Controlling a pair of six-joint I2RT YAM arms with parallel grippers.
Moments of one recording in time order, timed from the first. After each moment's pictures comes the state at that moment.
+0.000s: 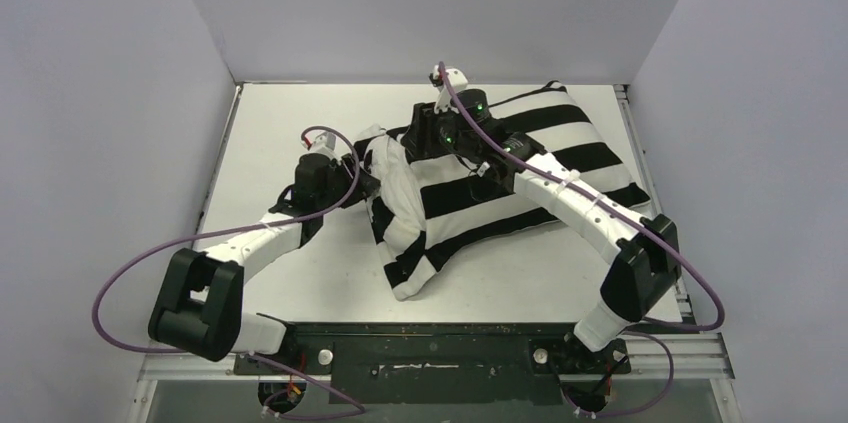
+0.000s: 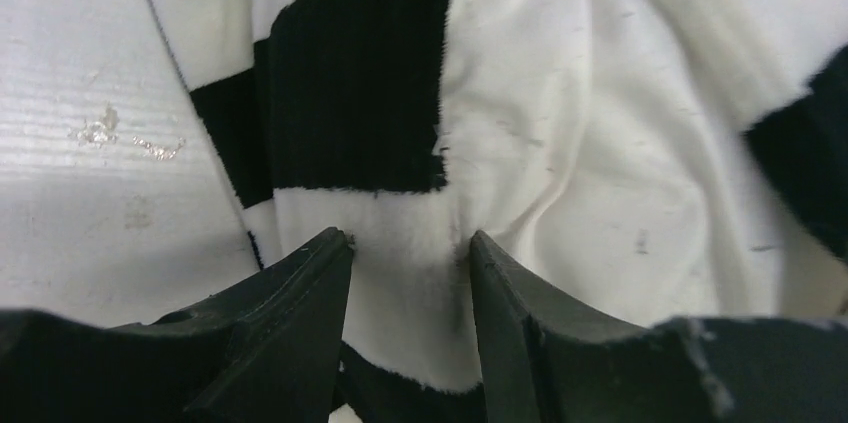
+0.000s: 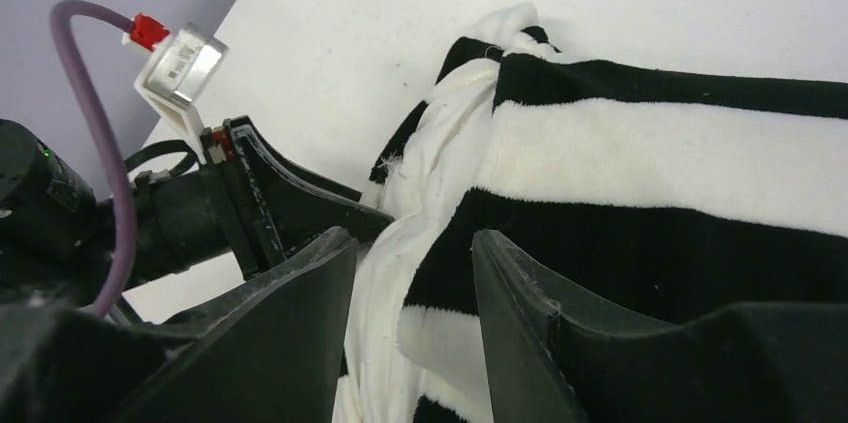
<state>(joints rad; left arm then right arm) -0.32 1.34 0.67 0.20 0.15 -0.76 0.70 1.58 1.45 -0.25 -0.08 0.37</state>
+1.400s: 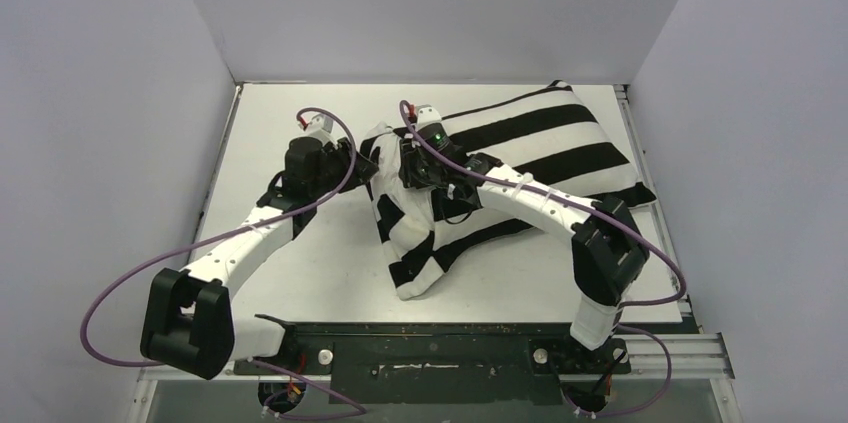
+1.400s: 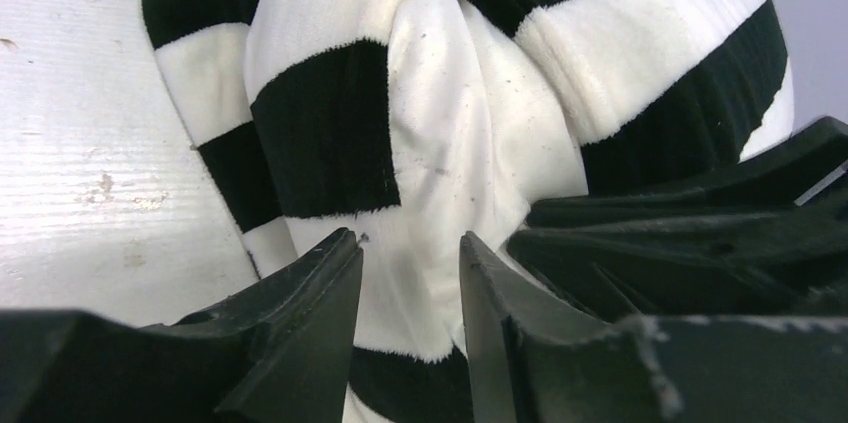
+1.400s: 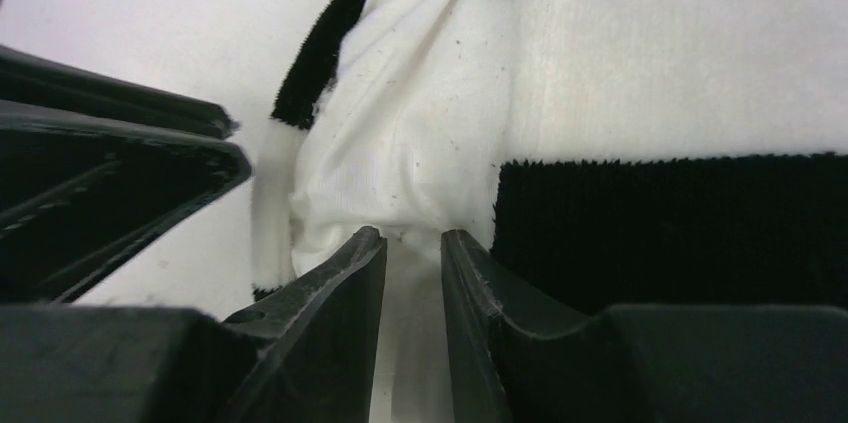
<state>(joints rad) -0.32 1.28 0.80 0.03 0.17 -0.66 0.80 1.77 1.39 -0.26 0.12 0.40</state>
